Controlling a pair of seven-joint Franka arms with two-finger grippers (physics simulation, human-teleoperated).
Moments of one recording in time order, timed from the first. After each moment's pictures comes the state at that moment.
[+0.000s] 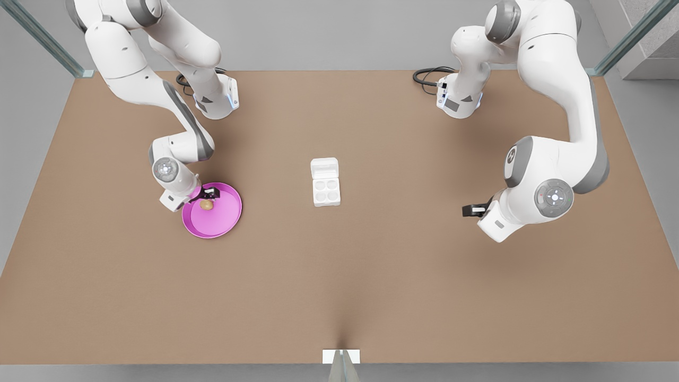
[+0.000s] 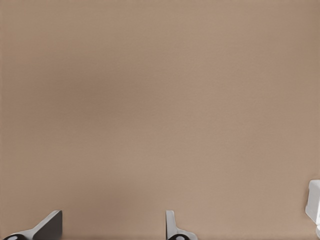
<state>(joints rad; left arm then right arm) -0.15 0.42 -0.05 -1.35 0.01 1.52 -0.22 -0.38 0.29 0.41 -2.44 -0.34 2.57 0.19</state>
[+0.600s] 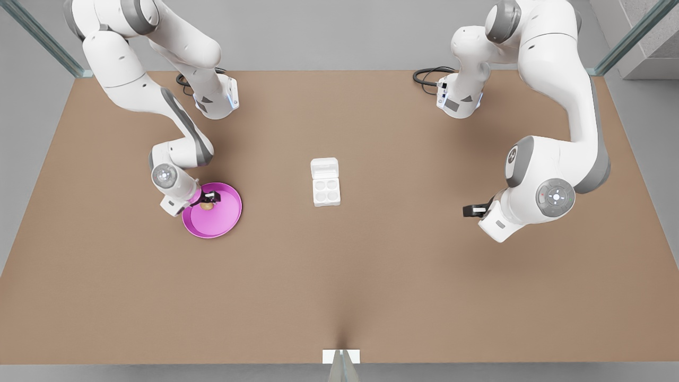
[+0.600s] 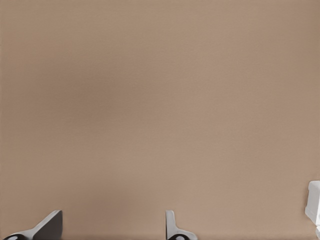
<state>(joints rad) -0.15 0.42 -0.05 -1.35 0.01 1.52 -0.22 -0.39 0.35 0.41 -2.39 -0.34 2.57 0.19</state>
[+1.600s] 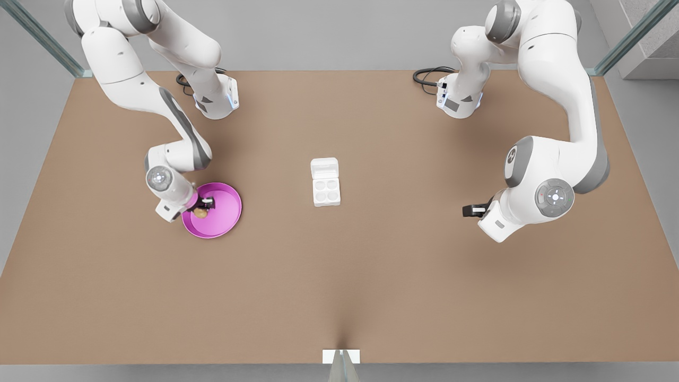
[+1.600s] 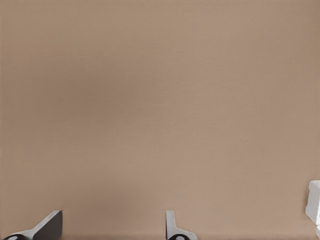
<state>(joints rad) -0.15 0.42 -0.05 -1.35 0.01 1.52 -0.21 -0.37 0.34 0.43 -2.30 -0.31 2.53 0.14</state>
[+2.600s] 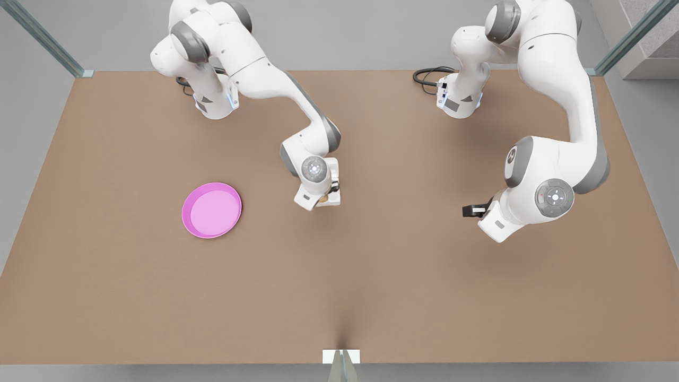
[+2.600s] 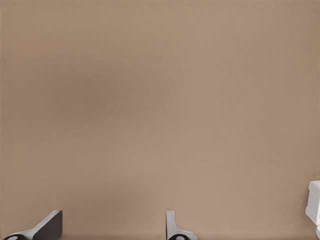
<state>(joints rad) -0.15 0.42 -0.05 -1.35 0.01 1.52 -0.22 0.94 0.62 -0.21 -1.66 0.28 2.09 0.38</state>
